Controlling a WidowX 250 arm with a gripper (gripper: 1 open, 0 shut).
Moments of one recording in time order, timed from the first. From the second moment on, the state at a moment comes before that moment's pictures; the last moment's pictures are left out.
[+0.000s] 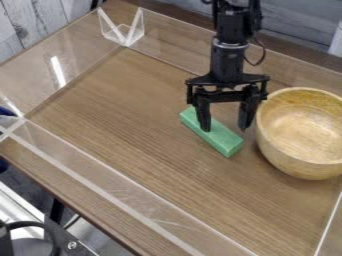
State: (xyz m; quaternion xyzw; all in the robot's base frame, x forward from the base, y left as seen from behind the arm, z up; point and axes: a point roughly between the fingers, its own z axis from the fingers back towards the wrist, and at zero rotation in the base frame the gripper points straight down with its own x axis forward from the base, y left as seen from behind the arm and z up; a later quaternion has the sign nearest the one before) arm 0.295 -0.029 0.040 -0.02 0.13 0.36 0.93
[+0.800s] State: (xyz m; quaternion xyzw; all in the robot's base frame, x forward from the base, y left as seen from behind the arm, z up) arm 0.300 -0.032 0.031 -0.03 0.11 0.40 0.91
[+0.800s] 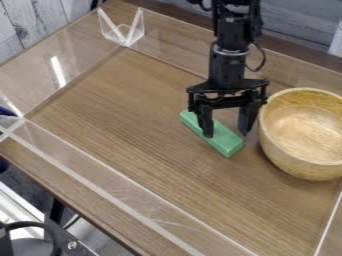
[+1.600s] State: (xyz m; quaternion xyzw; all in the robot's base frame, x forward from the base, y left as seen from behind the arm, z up) arm 0.299 -0.027 0.025 -0.03 0.10 0.41 0.91
